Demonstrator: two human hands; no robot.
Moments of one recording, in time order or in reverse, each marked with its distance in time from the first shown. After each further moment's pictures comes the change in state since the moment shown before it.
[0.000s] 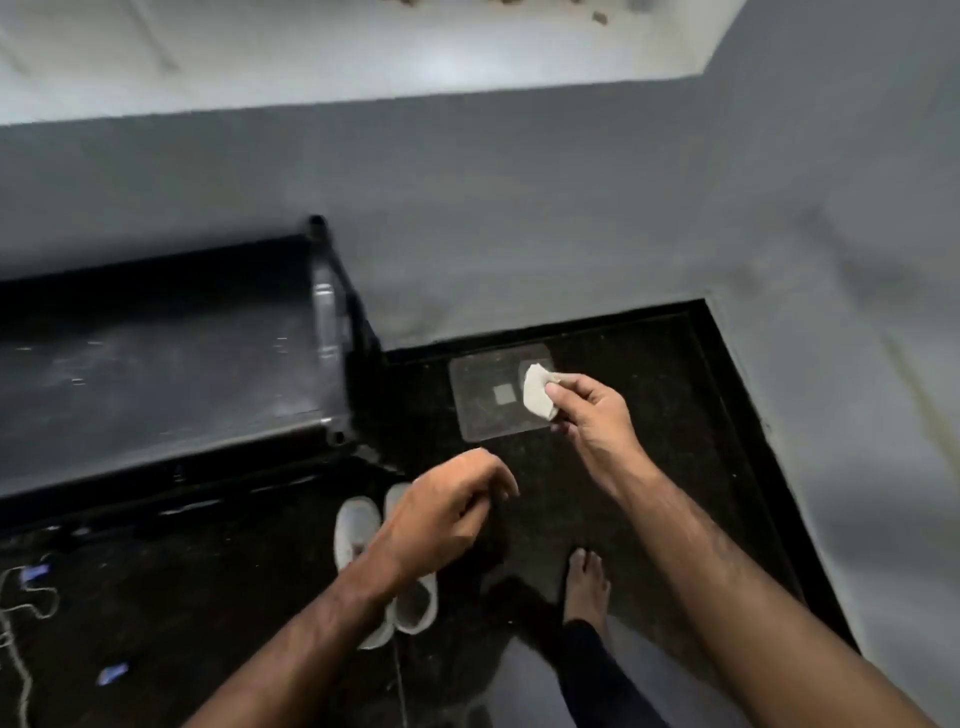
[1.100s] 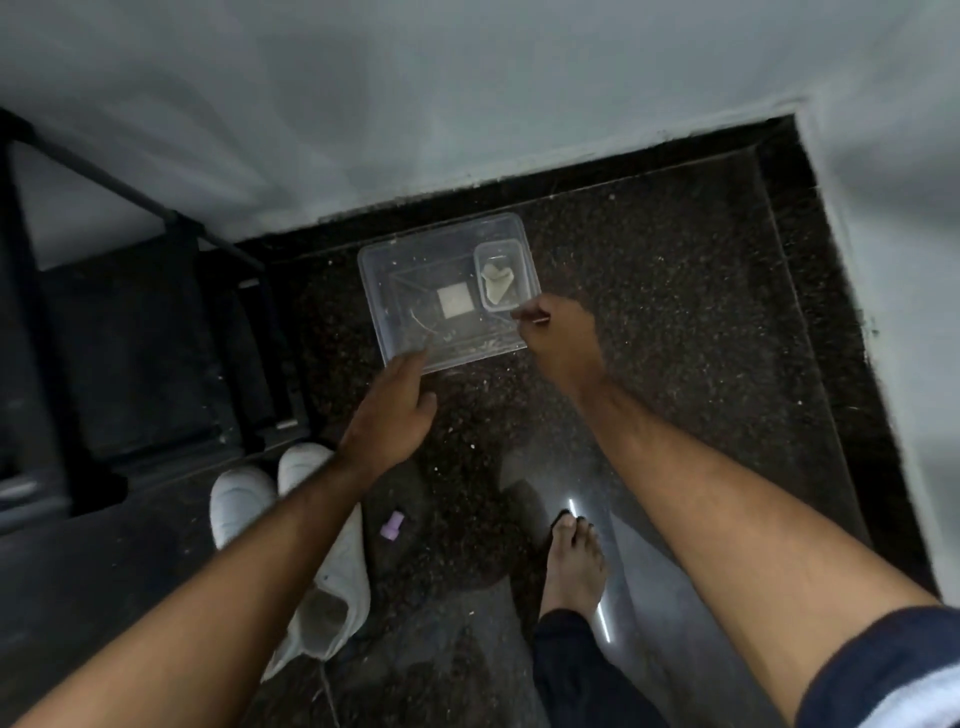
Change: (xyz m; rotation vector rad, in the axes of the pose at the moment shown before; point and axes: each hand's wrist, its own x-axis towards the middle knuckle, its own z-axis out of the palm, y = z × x) left_hand 0.161 -0.269 0.195 0.168 -0.048 -0.524; right_hand 0.262 0.221 -0.095 -0.774 0.026 -0.104
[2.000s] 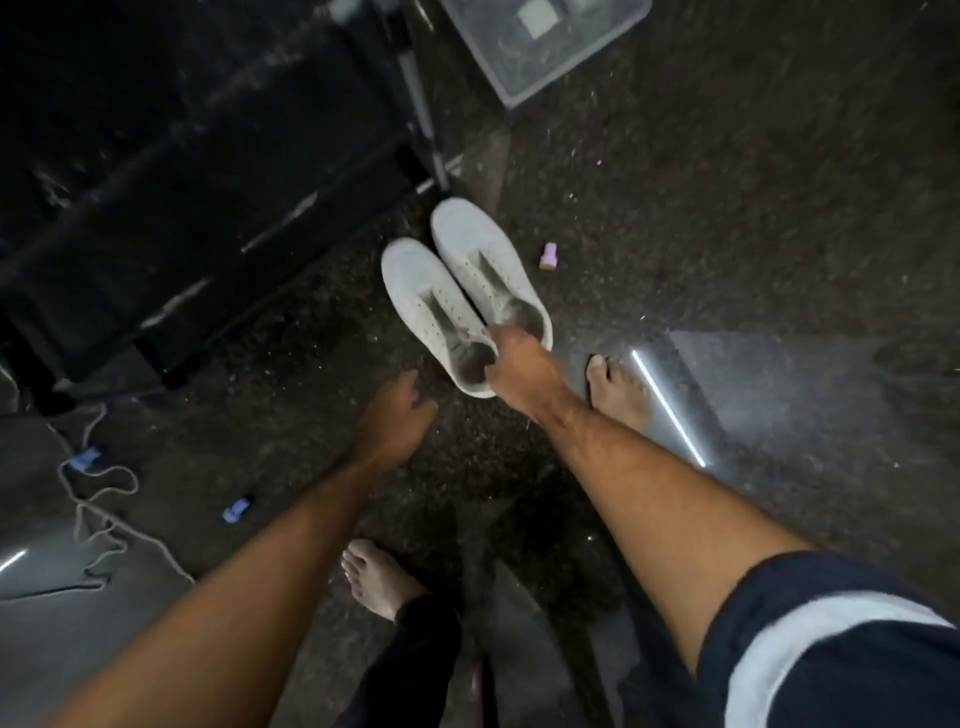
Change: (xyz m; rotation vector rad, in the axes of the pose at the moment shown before) left_hand -0.319 -0.282 -0.064 0.082 -0.300 -0.327; right_hand -0.385 -0.065 0.326 -0.119 -0.282 0.228
